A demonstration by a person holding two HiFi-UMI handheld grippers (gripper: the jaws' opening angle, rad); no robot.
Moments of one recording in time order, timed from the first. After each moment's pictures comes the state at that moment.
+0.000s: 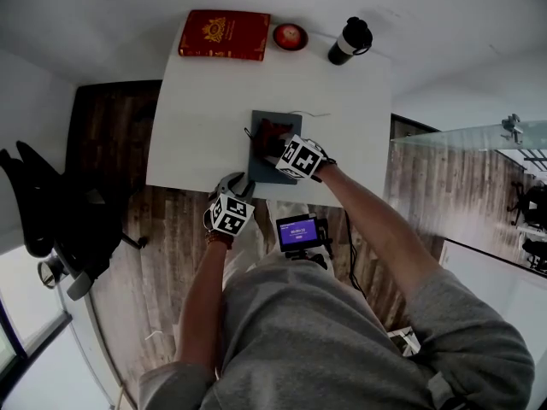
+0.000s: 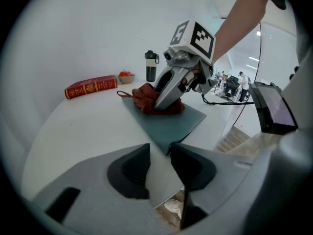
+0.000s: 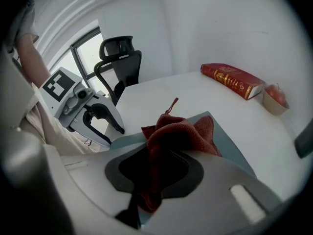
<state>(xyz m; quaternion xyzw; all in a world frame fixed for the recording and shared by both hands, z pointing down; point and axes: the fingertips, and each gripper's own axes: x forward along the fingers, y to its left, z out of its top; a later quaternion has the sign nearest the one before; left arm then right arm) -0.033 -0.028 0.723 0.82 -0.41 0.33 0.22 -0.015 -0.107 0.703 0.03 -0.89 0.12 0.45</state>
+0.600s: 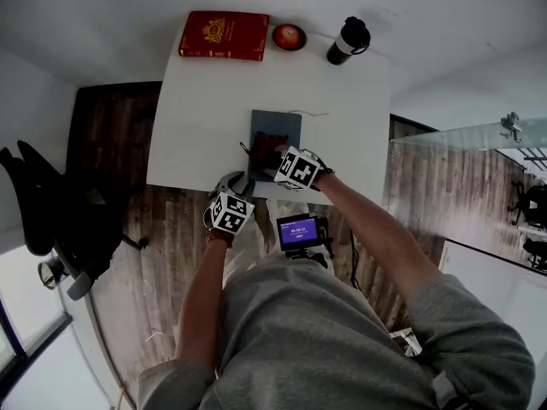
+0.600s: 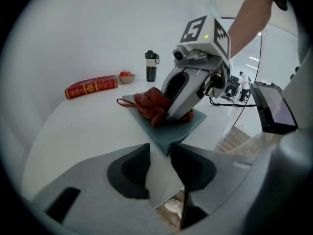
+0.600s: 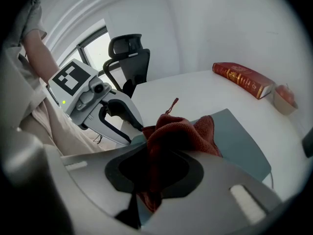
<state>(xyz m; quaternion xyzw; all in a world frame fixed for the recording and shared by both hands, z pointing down) -0.033 -0.029 0.723 0.82 -0.41 0.33 0.22 -0.019 -0.065 0.701 -0.01 -0.88 0.12 0.45</state>
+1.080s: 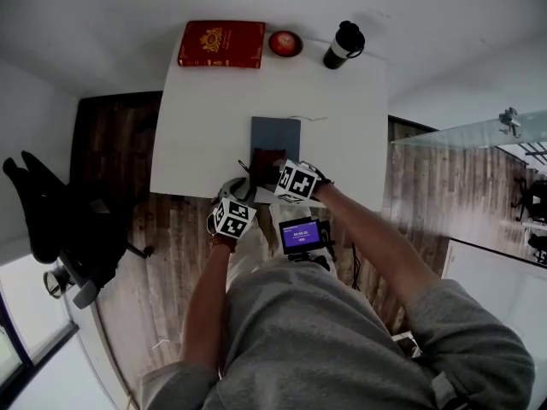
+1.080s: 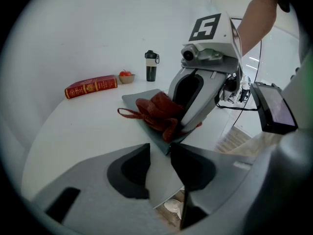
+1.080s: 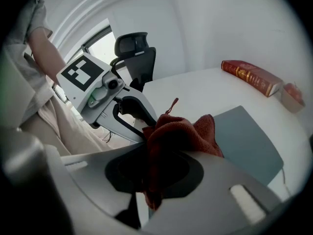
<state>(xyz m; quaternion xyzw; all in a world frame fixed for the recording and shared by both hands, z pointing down) -0.033 -0.028 0.724 0.82 -0.41 0.33 0.22 -0.020 -0.033 0.702 -0.04 -0.88 0.13 0.45</state>
